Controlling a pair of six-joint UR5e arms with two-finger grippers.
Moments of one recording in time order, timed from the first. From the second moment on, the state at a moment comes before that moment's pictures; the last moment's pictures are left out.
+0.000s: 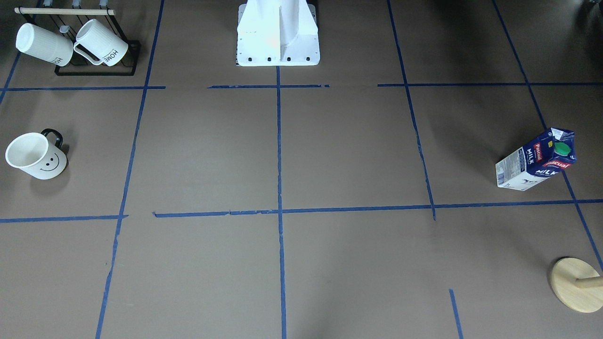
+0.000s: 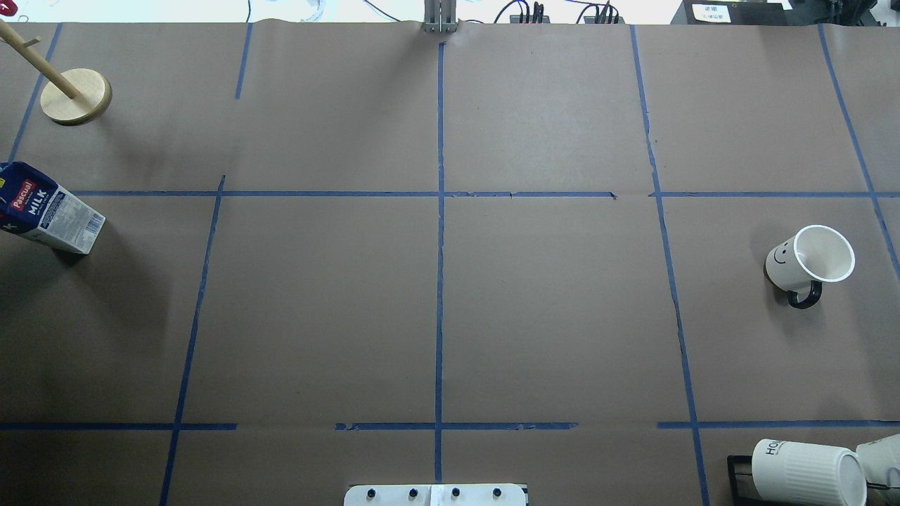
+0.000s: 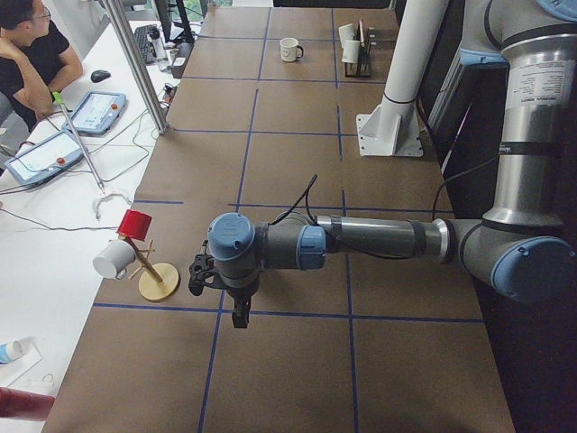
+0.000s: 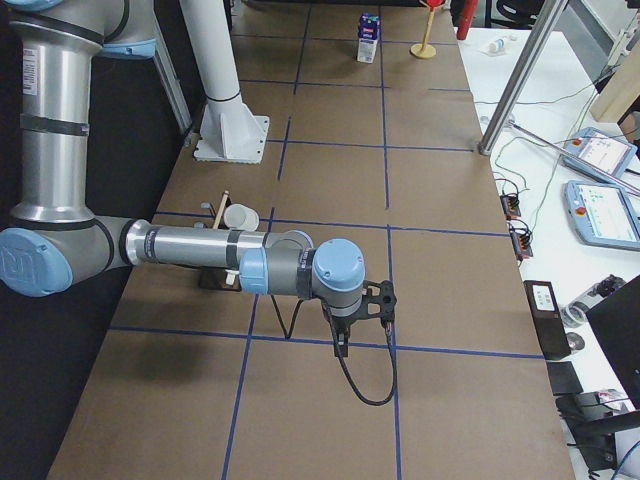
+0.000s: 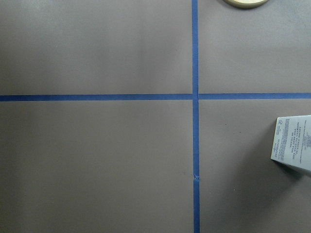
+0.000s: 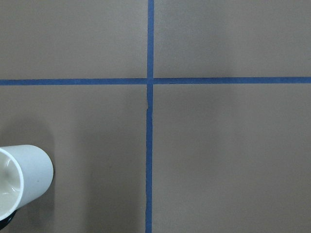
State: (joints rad) left arm -1.63 -1.57 -1.62 -1.52 -2.36 0.06; right arm 1.65 -1.70 1.70 -1.54 2.39 -0.03
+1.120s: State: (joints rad) left arm -1.63 -1.57 -1.62 -1.52 -2.36 0.06; right arm 1.60 -1.68 1.74 -1.51 2.47 0.02
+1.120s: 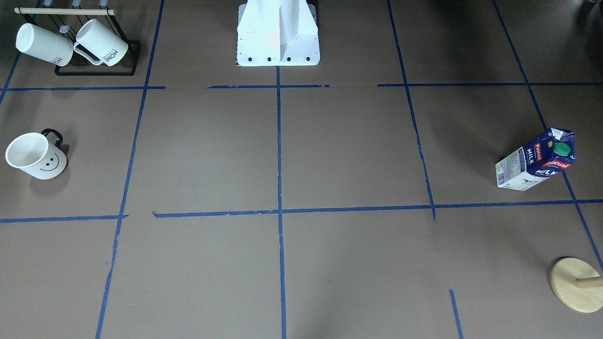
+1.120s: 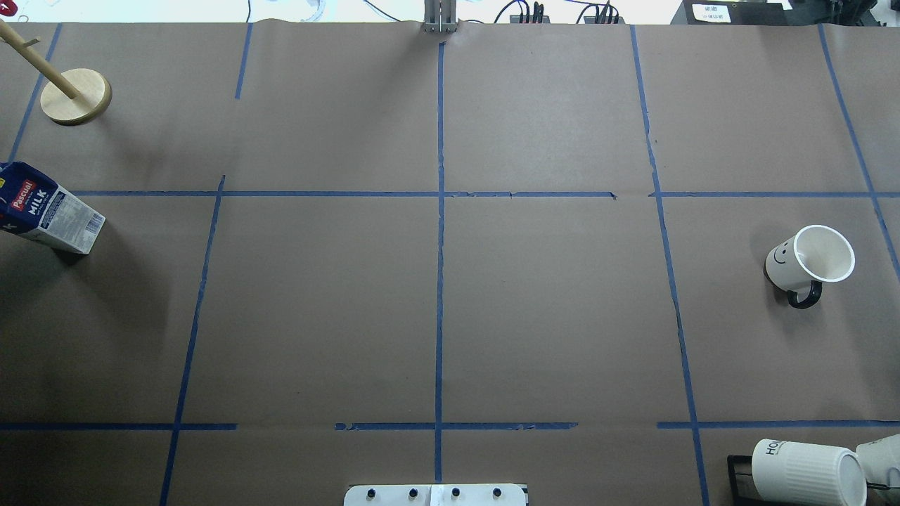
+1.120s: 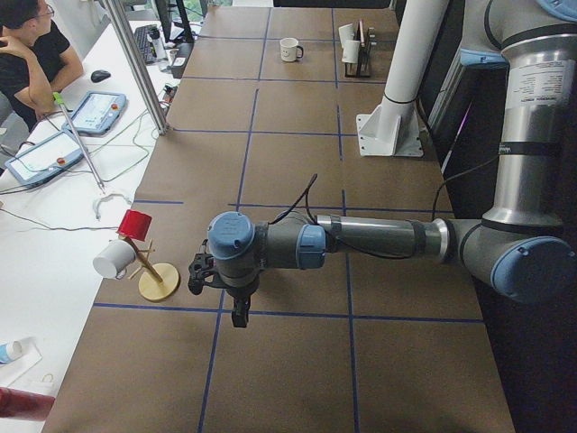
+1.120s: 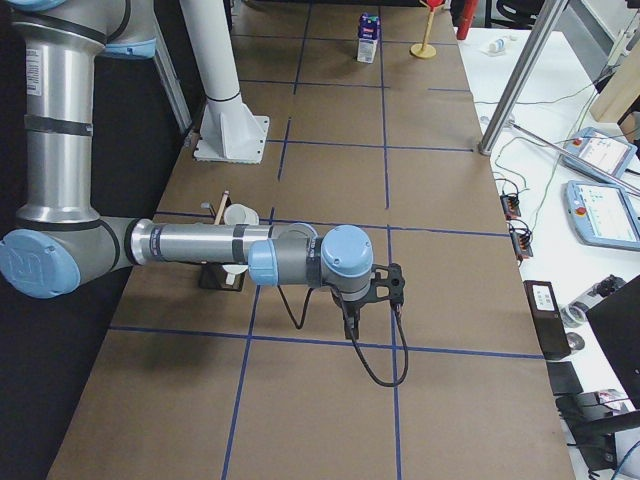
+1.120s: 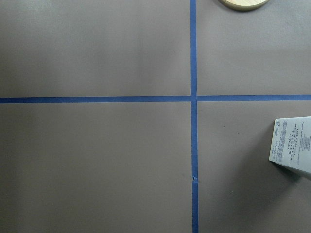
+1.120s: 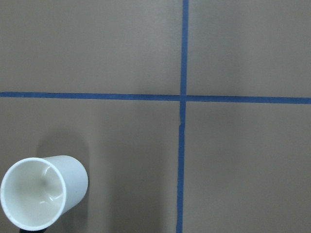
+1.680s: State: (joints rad) left arm -1.63 -1.57 -1.62 -1.52 -2.36 0.06; right arm 1.33 -1.66 1.79 -1.32 2.45 0.47
